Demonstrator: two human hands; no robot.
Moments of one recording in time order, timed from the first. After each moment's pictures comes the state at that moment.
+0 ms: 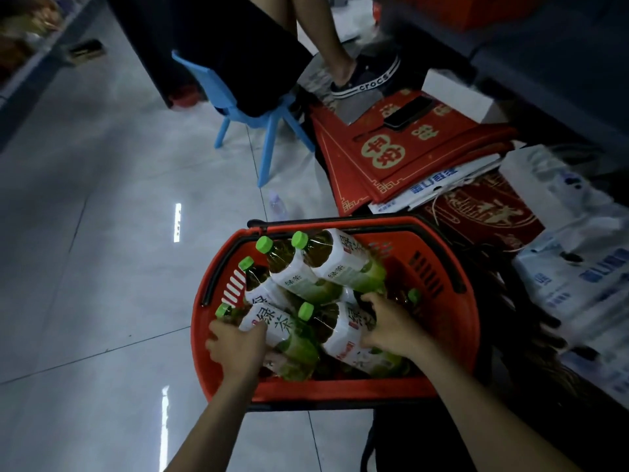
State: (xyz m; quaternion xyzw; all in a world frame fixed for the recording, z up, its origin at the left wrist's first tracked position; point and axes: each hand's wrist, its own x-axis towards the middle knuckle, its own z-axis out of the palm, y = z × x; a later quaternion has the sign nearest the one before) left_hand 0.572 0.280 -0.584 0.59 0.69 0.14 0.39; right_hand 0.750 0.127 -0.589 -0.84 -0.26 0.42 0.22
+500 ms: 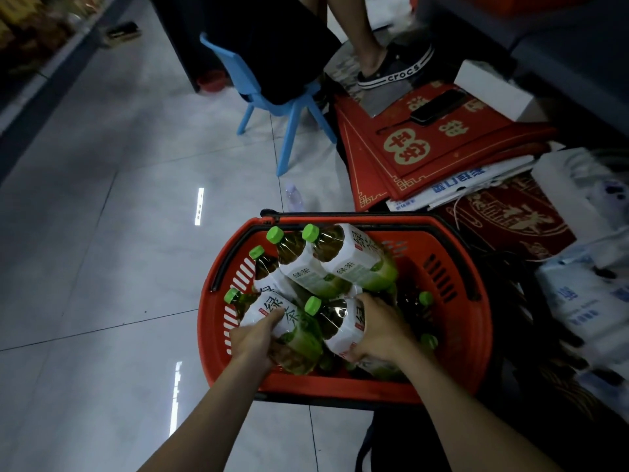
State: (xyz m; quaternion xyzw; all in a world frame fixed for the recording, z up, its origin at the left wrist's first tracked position) left_hand 0.580 0.277 -0.611 0.34 0.69 0.20 0.61; right_hand 0.741 0.138 -0.611 -0.85 -0.35 0.37 0.17
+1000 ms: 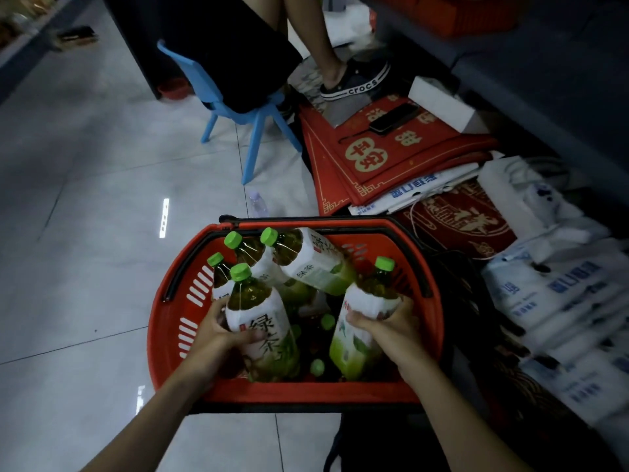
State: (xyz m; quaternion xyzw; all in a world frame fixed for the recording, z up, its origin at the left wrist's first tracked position) left_hand 0.570 0.285 -0.601 0.57 0.40 0.11 0.71; right_hand 0.770 0.081 -0.612 -0.81 -0.03 0.31 0.49
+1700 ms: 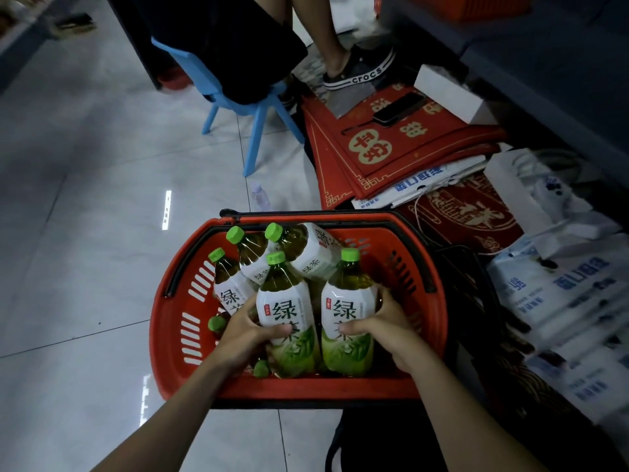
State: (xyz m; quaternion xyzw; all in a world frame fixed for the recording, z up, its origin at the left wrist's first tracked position) left_hand 0.595 0.274 -0.625 0.58 0.38 0.05 0.72; right_hand 0.774 0.091 -0.605 -0.75 -0.08 0.44 0.49
